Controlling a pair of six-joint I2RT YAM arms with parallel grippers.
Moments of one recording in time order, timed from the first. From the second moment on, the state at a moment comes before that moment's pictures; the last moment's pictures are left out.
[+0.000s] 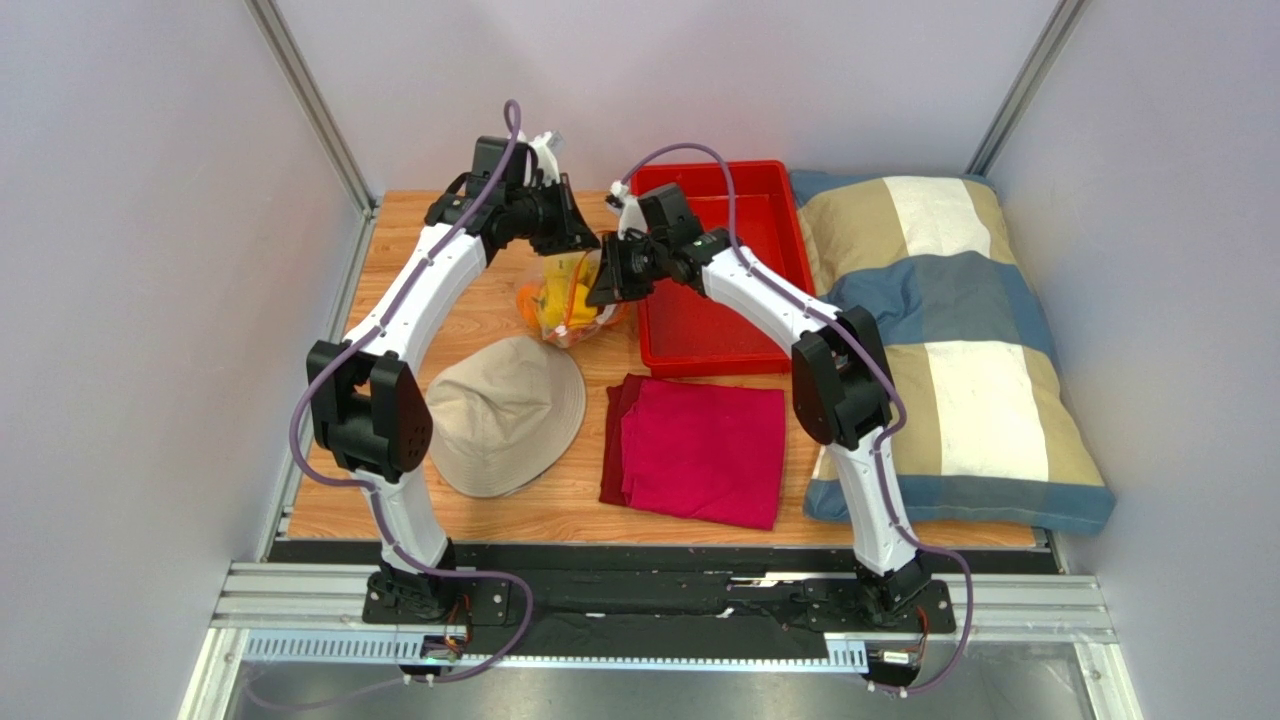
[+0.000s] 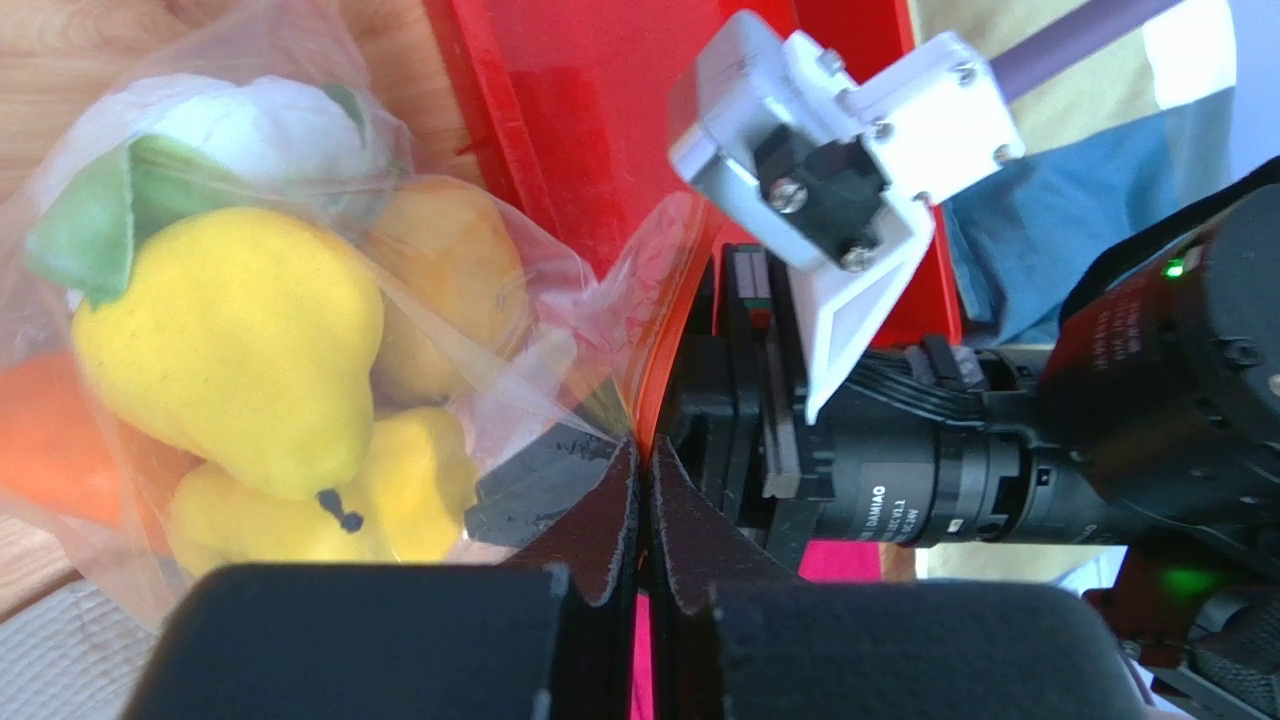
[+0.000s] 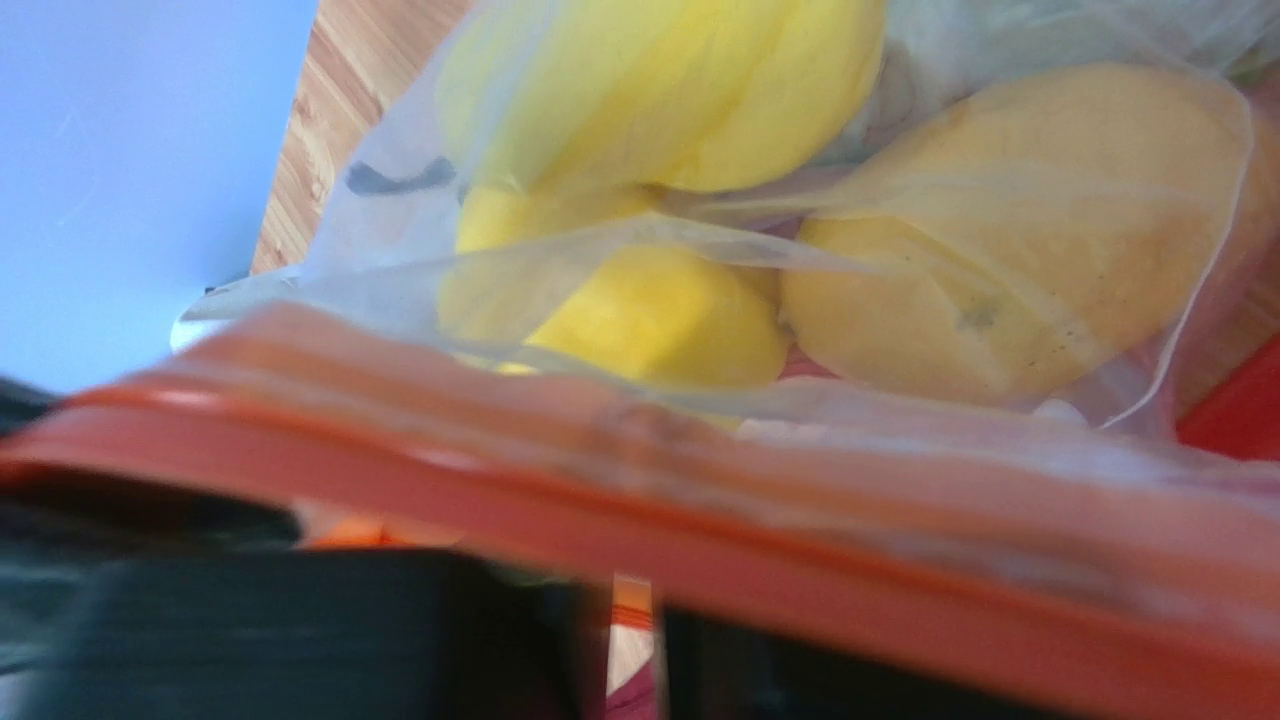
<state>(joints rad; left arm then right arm) -0.28 1.84 1.76 -0.58 0.42 -0.43 0.58 2.25 1.99 -0.43 -0.54 0.42</state>
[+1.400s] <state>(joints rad) -0.30 1.83 1.71 -0.50 0.51 -0.55 0.54 2.49 2.23 -0.30 -0.32 0.69</state>
